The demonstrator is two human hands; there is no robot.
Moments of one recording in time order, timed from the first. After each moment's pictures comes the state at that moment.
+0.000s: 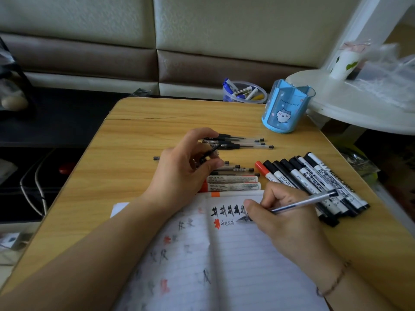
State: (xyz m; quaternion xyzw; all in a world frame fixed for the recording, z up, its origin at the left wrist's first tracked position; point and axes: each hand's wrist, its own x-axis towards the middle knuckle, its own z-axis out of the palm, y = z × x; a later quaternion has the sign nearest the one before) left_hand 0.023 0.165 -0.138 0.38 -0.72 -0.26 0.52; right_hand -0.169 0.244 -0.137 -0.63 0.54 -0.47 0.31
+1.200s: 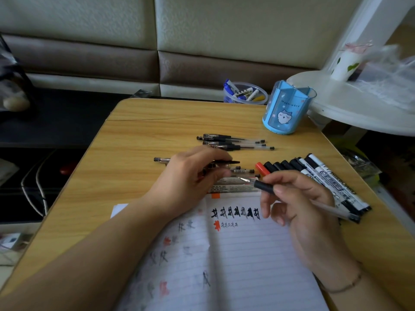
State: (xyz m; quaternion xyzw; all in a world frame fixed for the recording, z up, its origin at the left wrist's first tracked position) left_hand 0.023 0.160 -0.141 0.29 -0.82 -0.12 0.48; right_hand -0.176 0.244 -0.119 -0.54 0.44 -0.57 0.44
